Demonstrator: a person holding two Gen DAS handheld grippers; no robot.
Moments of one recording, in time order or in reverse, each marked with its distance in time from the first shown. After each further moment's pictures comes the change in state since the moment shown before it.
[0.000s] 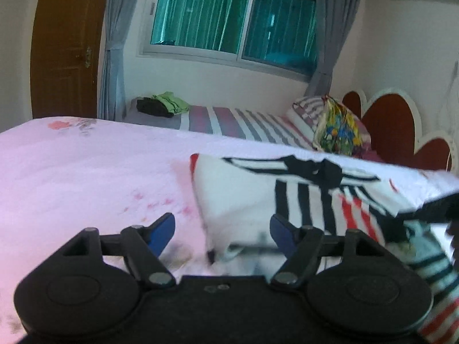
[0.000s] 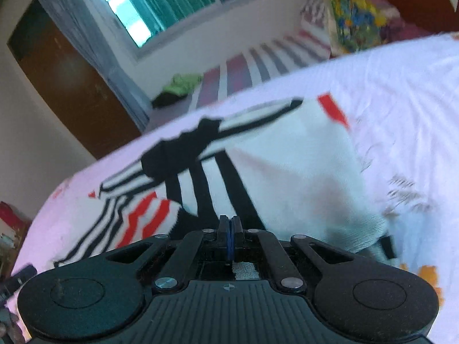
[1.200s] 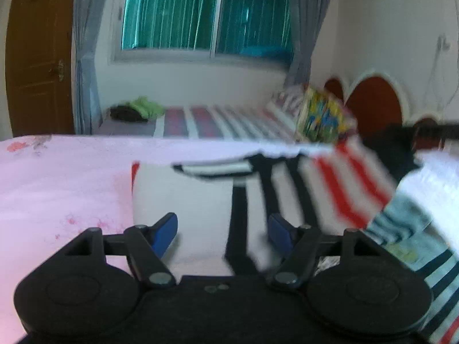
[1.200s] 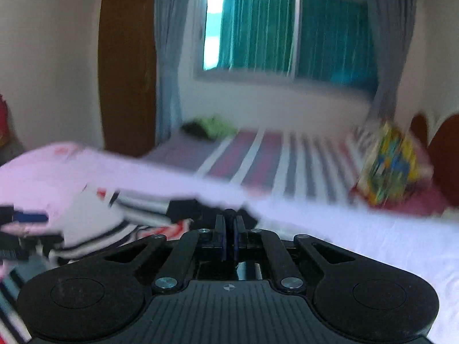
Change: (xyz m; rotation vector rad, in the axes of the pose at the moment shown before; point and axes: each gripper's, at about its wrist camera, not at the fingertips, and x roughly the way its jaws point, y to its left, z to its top) left arm 0.054 -0.054 -0.001 0.127 0.036 -0.019; right arm -0.033 0.093 0.021 -0.571 -0.279 -0.091
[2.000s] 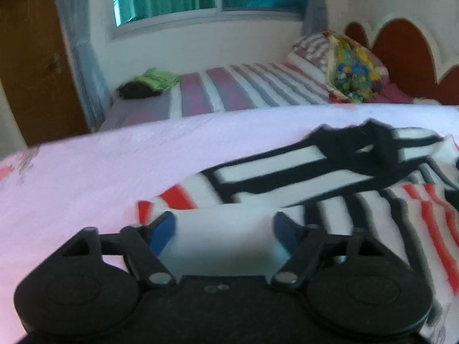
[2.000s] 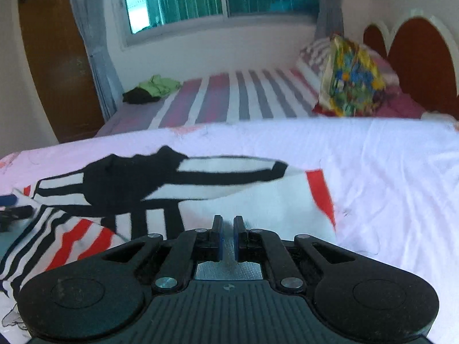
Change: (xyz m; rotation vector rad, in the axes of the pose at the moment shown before) left arm 0.116 0.040 0.046 0.065 0.154 0.083; right arm 0.080 -0.076 -0.049 0.265 0.239 -0.131
